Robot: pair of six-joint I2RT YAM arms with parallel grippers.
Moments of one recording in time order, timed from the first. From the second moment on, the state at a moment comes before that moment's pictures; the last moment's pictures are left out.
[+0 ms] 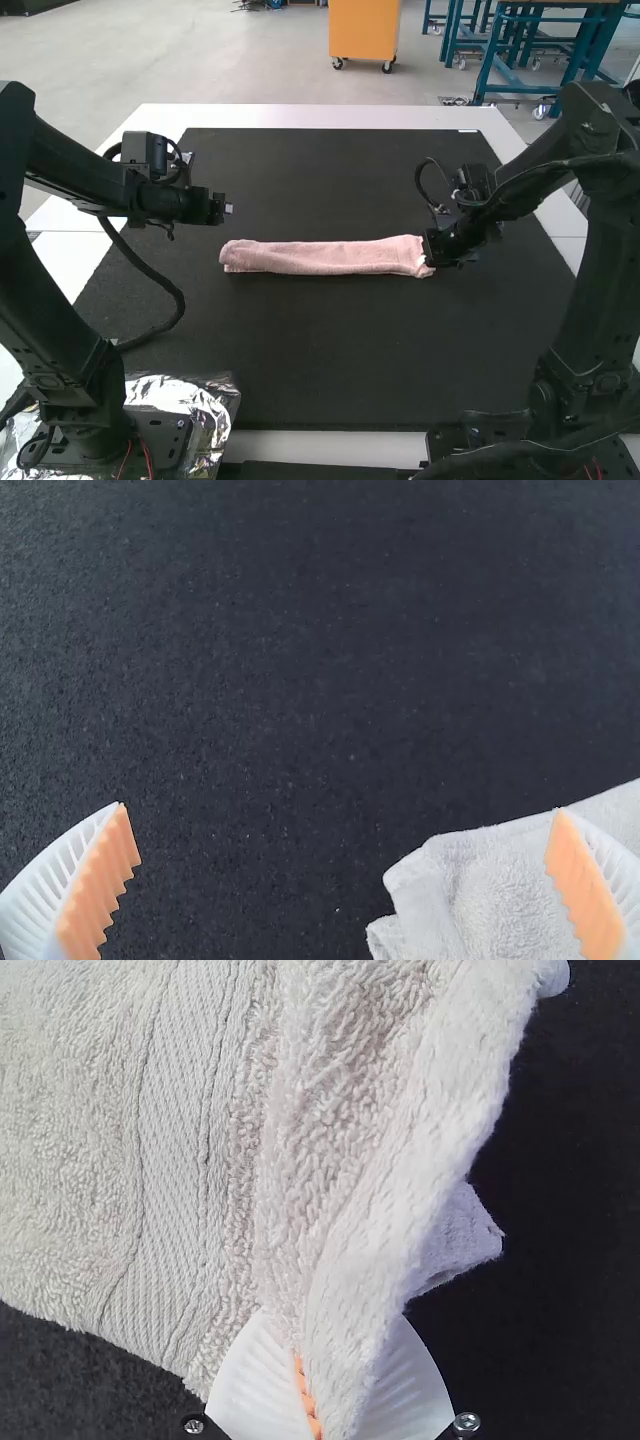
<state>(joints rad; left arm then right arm) 0.02 1.52 0.70 0.18 0.21 0.04 0.16 1.83 0.89 -0.21 -0.30 -0.08</state>
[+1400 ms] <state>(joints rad) -0.01 1.51 0.63 0.34 0.19 0.04 0.63 1.87 1.10 -0.16 -0.33 0.09</state>
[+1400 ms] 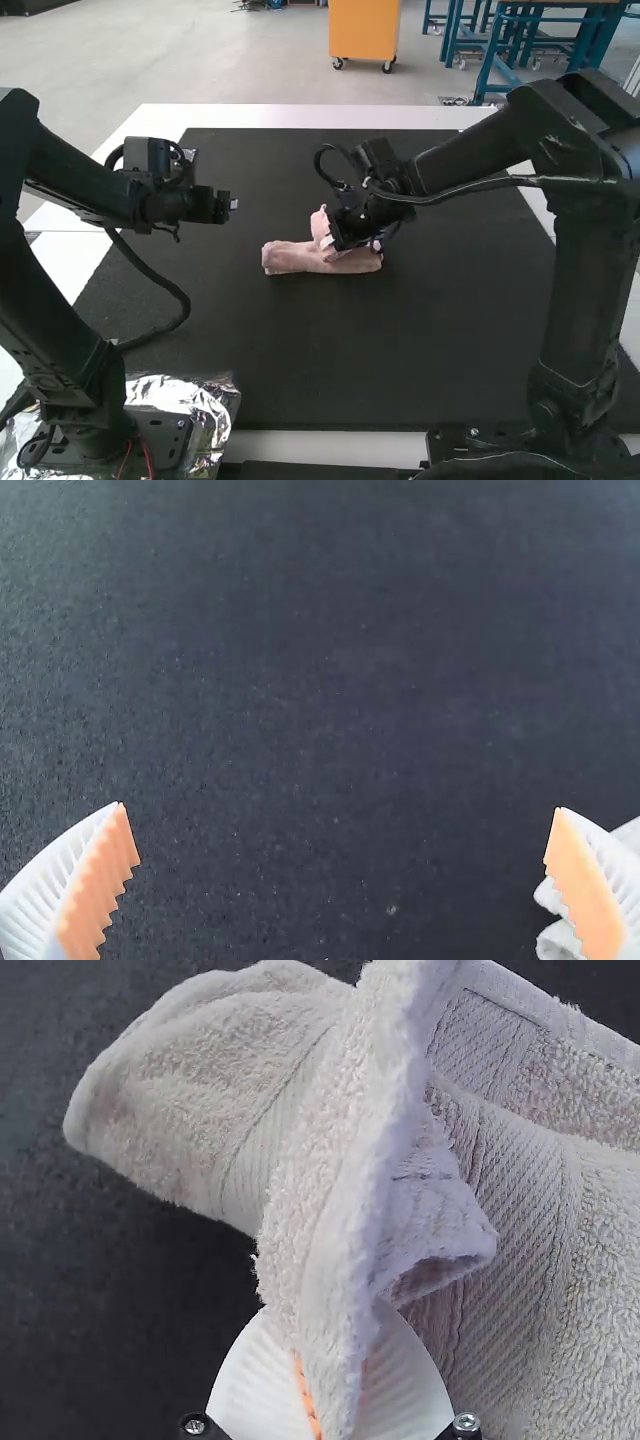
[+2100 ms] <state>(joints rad) 0.06 1.50 0.61 0.34 0.19 0.04 0.73 1.92 1.33 -0.26 -0.41 0.04</state>
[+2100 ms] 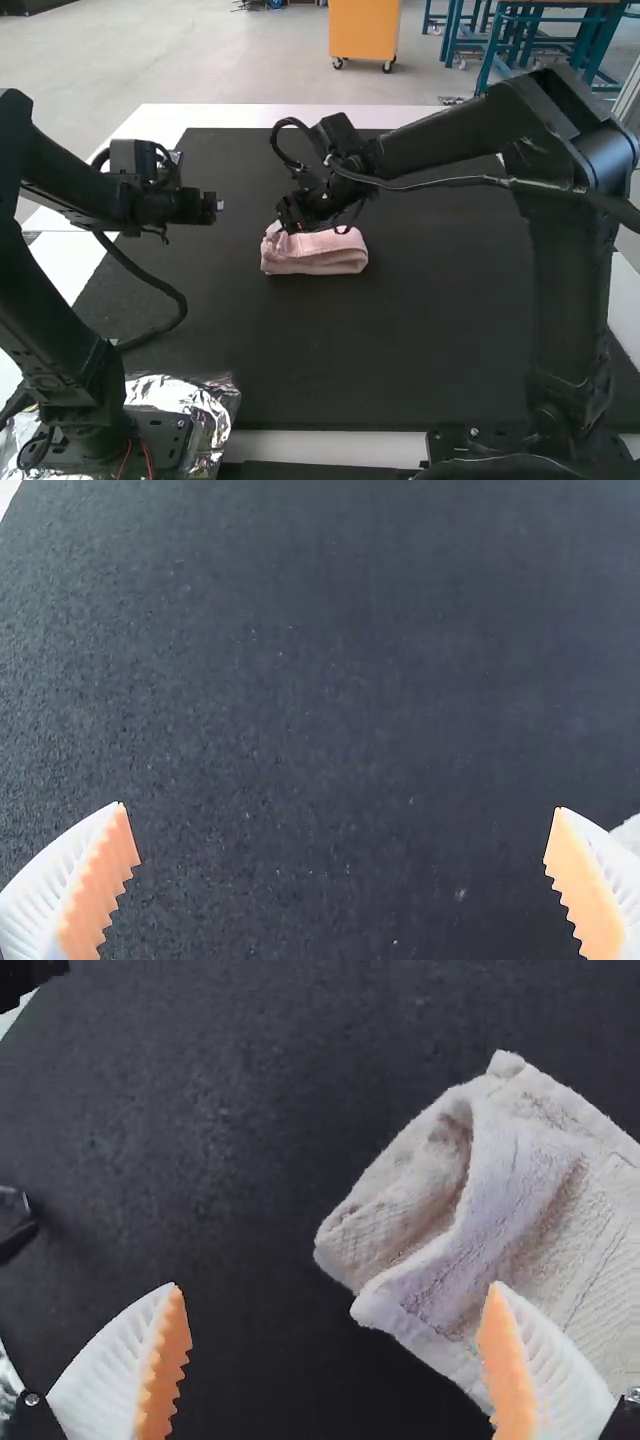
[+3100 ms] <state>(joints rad) 0.06 1.47 0.61 0.31 0.18 0.02 0.61 2.09 1.09 0.27 -0.44 0.05</state>
